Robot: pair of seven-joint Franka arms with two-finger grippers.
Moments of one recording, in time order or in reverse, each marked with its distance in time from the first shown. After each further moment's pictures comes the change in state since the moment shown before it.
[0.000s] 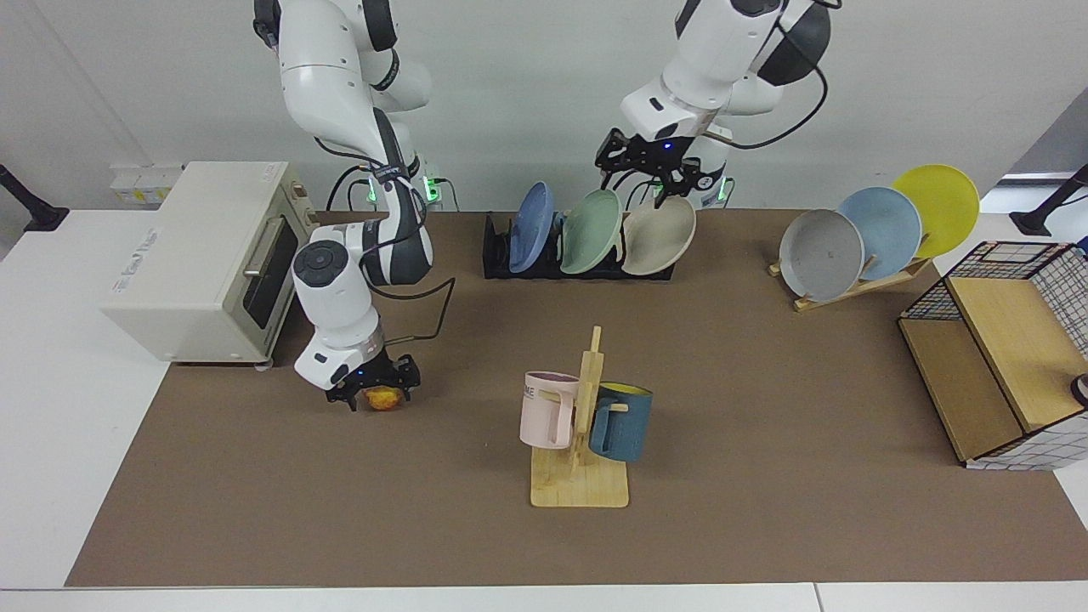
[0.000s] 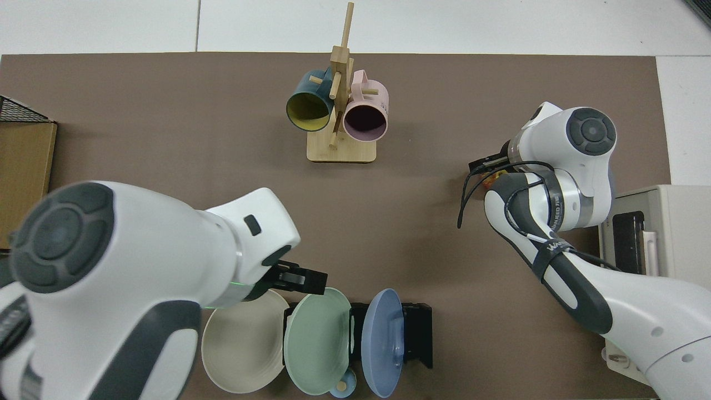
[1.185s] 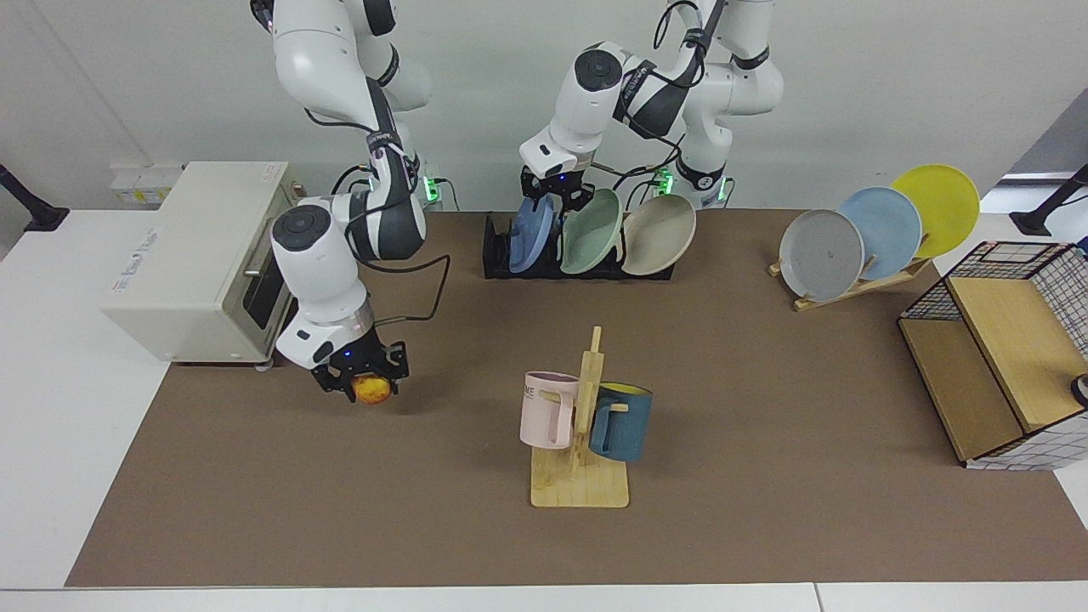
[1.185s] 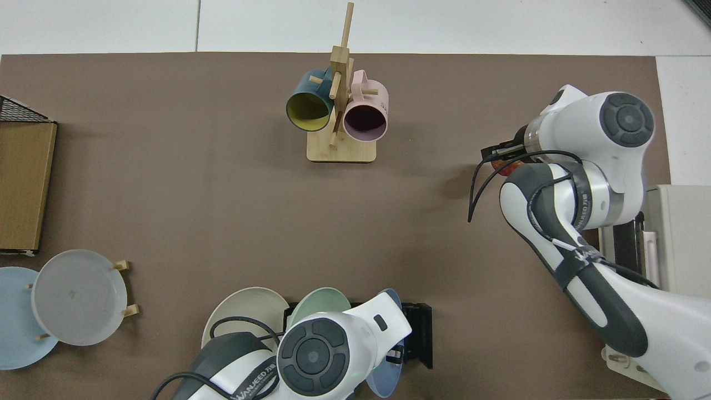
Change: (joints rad) left arm 0.001 -0.015 -0.341 -0.339 -0.087 0.331 -0.210; right arm 0.003 -0.103 -0.008 0.041 0.028 -0.084 -0.008
